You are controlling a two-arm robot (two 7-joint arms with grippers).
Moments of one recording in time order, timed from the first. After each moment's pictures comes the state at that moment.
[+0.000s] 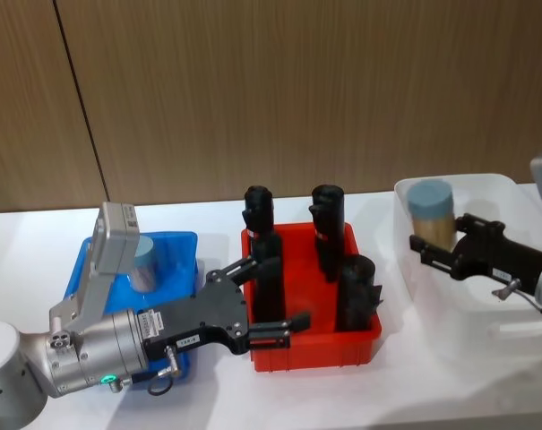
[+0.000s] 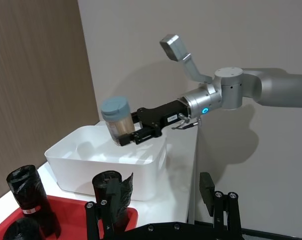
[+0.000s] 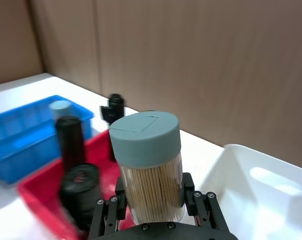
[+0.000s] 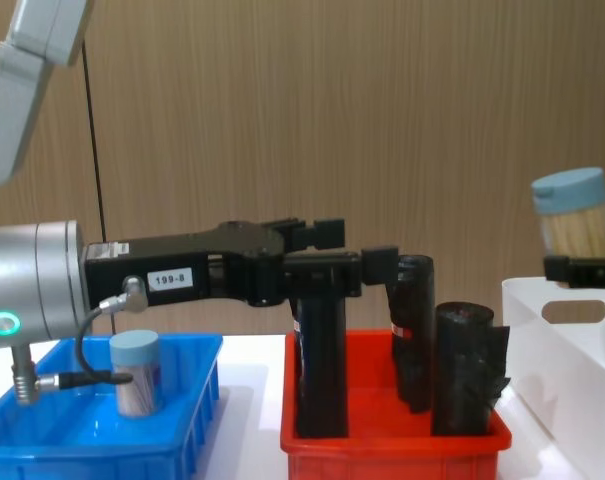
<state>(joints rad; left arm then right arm) -0.40 0.41 0.36 -1.41 -0.50 0.02 -0.99 0.36 0.51 -0.25 -1.41 0.39 0.16 0.54</state>
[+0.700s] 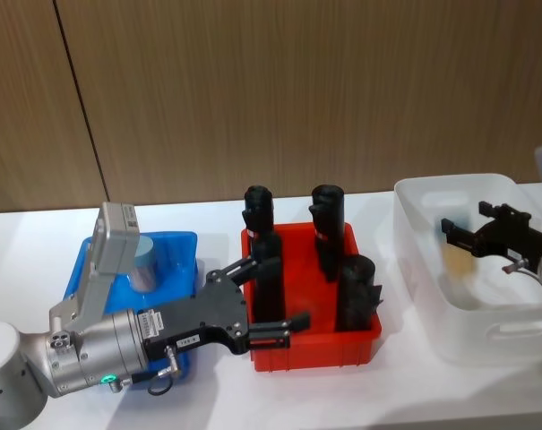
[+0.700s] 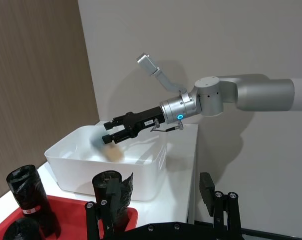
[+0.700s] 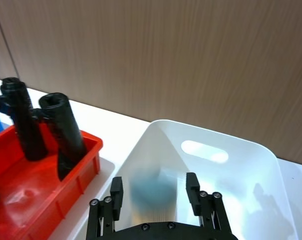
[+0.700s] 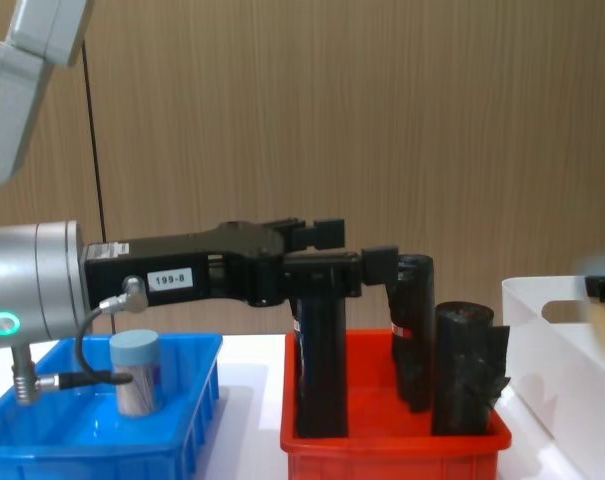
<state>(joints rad) -0.40 0.41 0.36 -1.41 -0.50 0.02 -0.99 0.52 0.43 -0.26 -1.12 0.32 0.14 0.38</state>
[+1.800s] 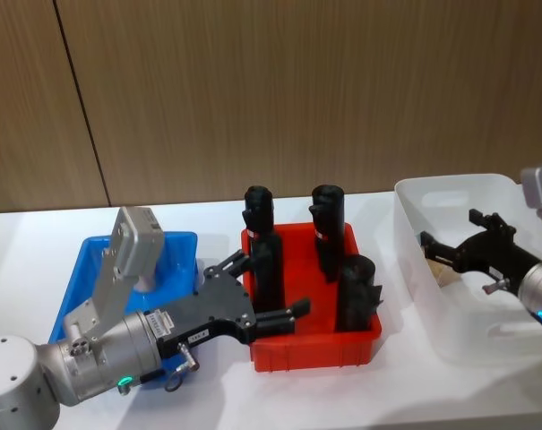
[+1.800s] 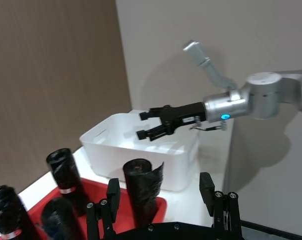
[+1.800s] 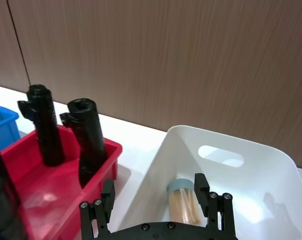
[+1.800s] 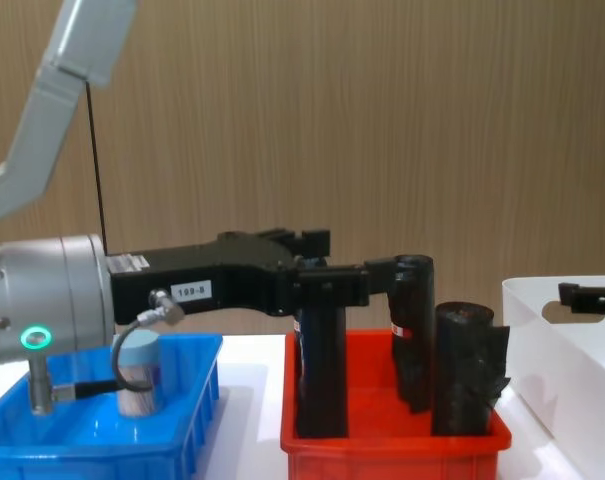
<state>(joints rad) -0.37 0.41 0.38 -1.45 -0.44 0.02 -0.79 0.41 0.40 -0.26 -1.24 0.31 0.09 0.30</state>
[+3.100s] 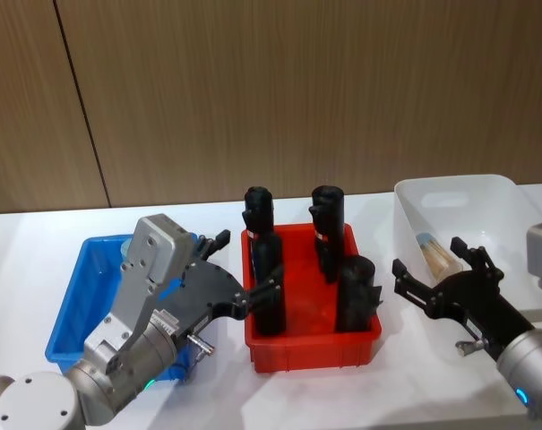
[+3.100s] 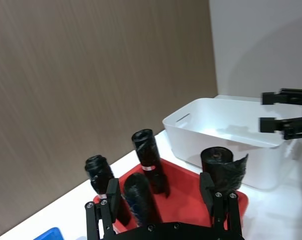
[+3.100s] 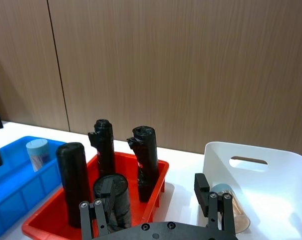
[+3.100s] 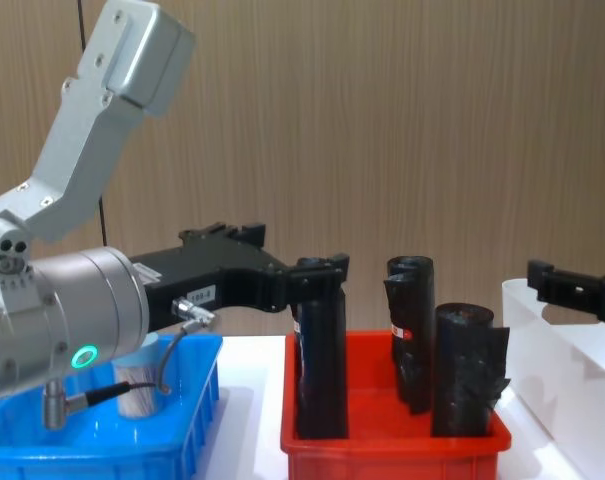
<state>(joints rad) -0.28 0.39 0.43 -1.57 -0.28 0.02 -0.28 0.02 0.34 -0.23 -1.72 0.29 0.04 0.09</state>
